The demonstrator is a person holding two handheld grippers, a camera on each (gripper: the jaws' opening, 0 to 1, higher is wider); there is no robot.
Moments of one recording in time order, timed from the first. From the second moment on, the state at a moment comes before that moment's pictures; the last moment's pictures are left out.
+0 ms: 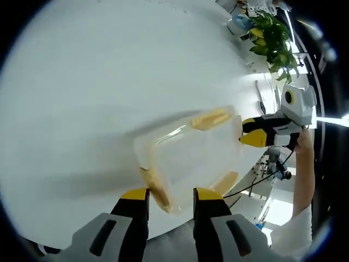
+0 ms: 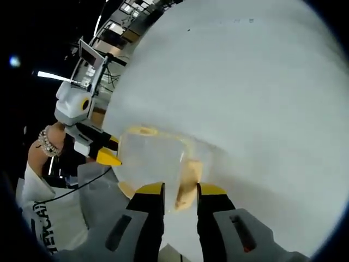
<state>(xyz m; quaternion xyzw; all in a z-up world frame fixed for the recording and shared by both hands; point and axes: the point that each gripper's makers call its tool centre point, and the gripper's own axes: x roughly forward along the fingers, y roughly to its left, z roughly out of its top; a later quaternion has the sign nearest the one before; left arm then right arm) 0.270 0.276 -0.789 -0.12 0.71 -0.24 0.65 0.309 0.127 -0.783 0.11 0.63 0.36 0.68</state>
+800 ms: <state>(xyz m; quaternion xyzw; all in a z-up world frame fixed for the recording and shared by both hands) 0.267 0.269 -0.796 -0.12 0.71 -0.26 0.64 0.305 0.128 -0.785 0.15 0.63 0.36 0.67</state>
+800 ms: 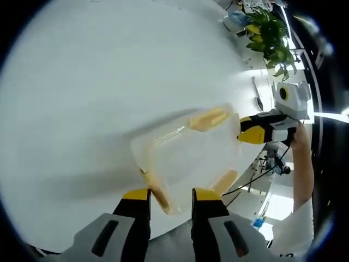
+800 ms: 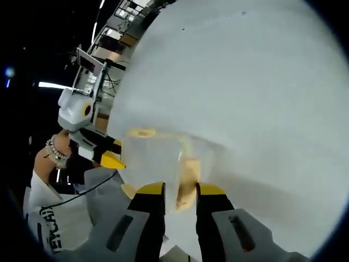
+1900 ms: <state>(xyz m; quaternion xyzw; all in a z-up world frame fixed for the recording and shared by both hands) 0.274 0.282 -0.789 -0.11 0.71 -0.27 0.64 0.302 0.122 -0.781 0.21 0.61 0.34 0.69</state>
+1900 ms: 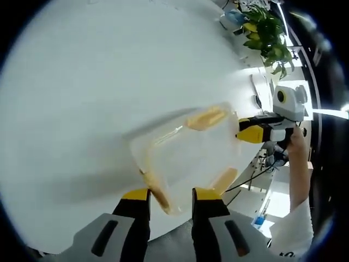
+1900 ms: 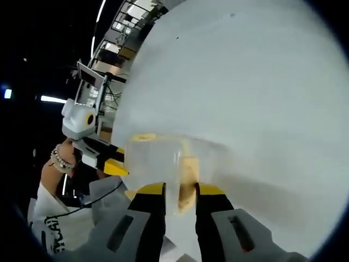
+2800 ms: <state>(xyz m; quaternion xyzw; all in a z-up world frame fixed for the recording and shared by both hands) 0.263 0.279 -0.790 -0.03 0.64 -0.35 0.68 0.300 0.126 -0.780 0.06 0.56 0.39 0.73</state>
